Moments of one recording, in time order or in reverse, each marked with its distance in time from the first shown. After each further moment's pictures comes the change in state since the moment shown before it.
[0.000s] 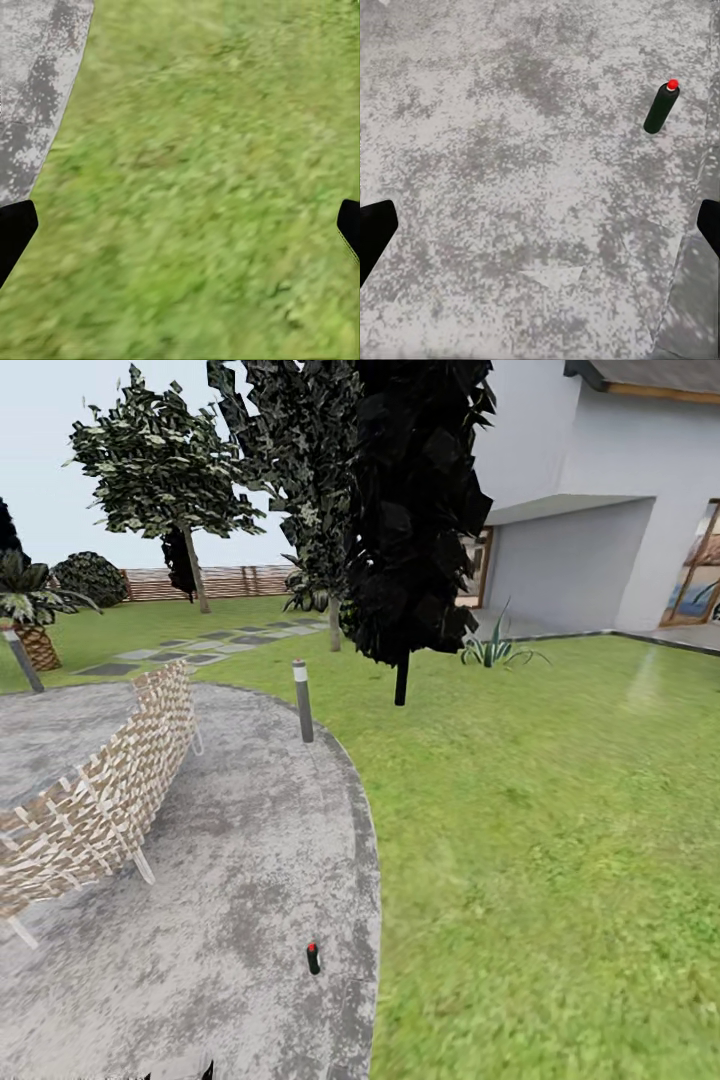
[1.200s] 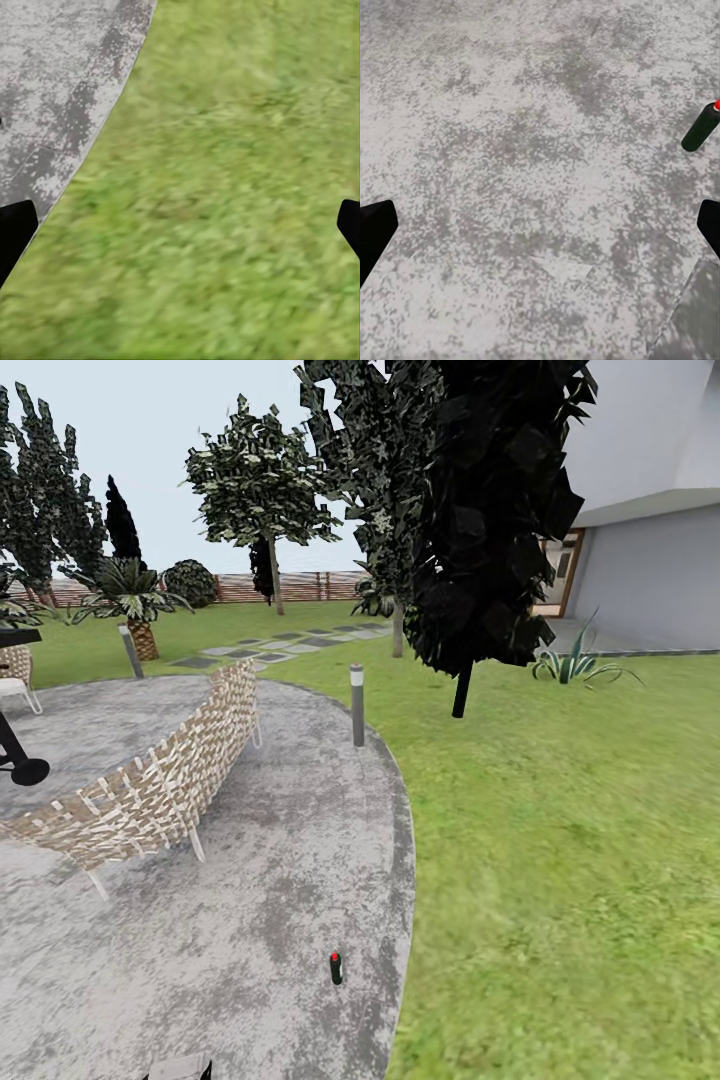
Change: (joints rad) left arm 0.000 0.002 0.005 0.000 0.005 0.000 0.002; right arm 0.000 -0.003 0.000 -0.001 0.000 0.000 0.001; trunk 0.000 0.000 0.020
